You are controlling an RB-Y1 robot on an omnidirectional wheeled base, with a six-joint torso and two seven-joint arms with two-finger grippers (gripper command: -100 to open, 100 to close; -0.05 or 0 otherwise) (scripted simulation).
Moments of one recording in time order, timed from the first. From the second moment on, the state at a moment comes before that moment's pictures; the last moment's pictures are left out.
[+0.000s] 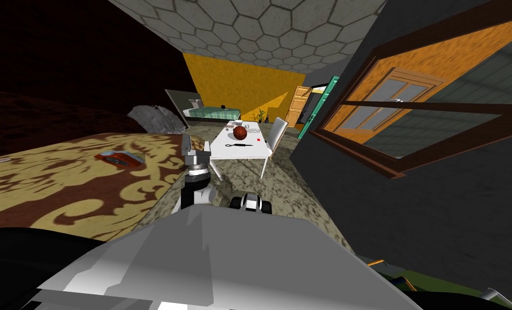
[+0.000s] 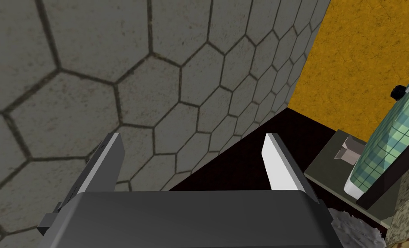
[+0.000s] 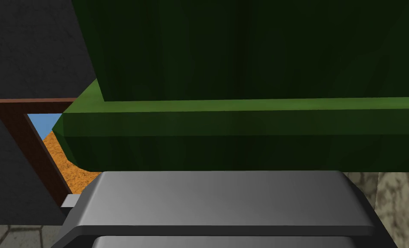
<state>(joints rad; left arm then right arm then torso) 0.49 -0.05 0.02 -2.25 0.03 -0.58 0.06 0.70 -0.16 0.25 -0.89 1.67 1.52 0.18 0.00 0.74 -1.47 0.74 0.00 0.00</state>
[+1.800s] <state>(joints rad) 0.49 -0.05 0.02 -2.25 0.03 -0.58 0.06 0.95 -0.19 0.16 -1.28 1.58 1.44 0.32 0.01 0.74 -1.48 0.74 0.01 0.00</state>
